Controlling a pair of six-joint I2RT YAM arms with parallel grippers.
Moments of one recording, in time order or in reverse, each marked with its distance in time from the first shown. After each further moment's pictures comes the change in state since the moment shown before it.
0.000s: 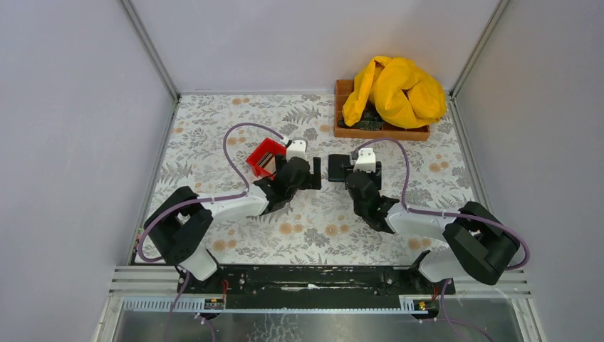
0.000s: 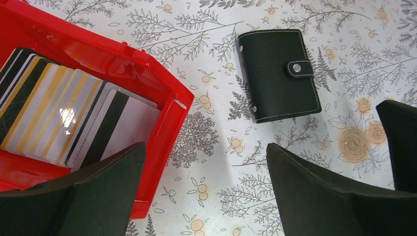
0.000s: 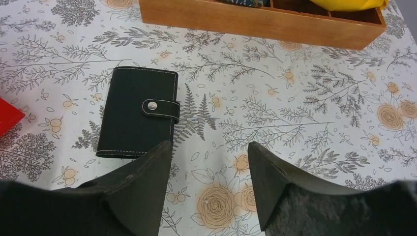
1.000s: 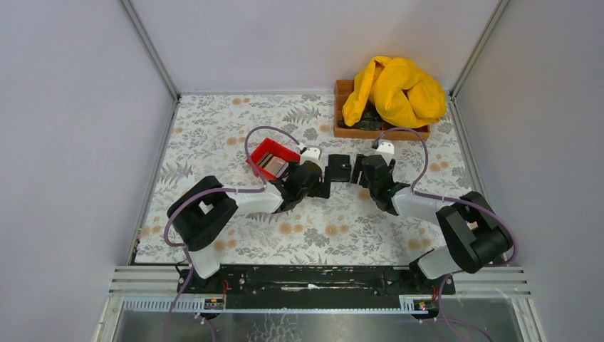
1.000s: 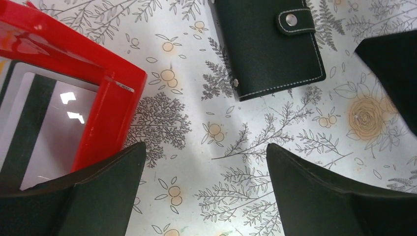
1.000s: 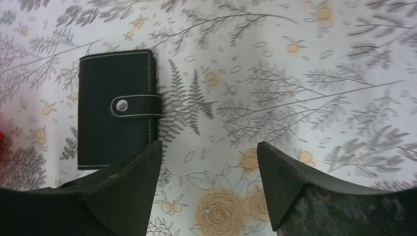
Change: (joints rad) left arm -0.027 0.181 0.066 0.006 0.102 -0.003; right arm -0.280 0.061 0.058 -0.180 -0.352 0.274
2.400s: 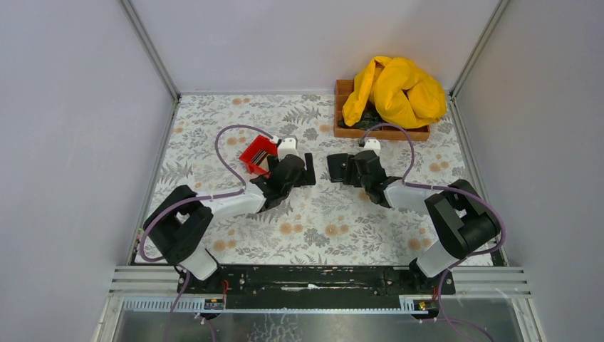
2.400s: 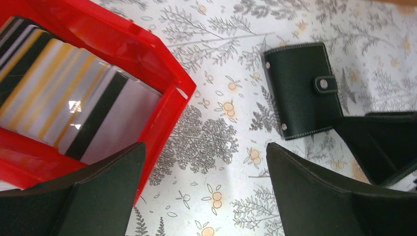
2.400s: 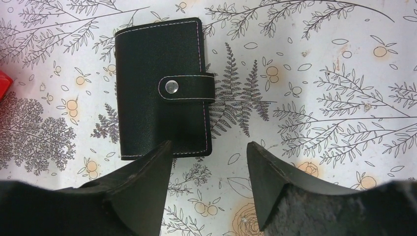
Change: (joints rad) left arm 0.080 -0.167 -0.080 -0.018 -0.103 -0.075; right arm 0.014 0.137 0.103 -0.018 -0.208 -0.047
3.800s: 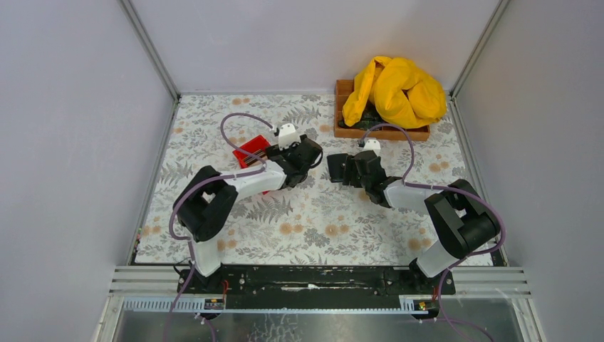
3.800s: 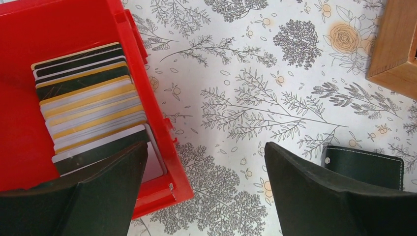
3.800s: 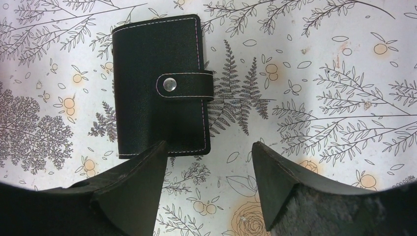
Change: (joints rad) left arm 0.035 0.223 0.334 -0.347 -0.384 -0.248; right arm 0.000 0.002 0.000 -0.005 0.000 0.000
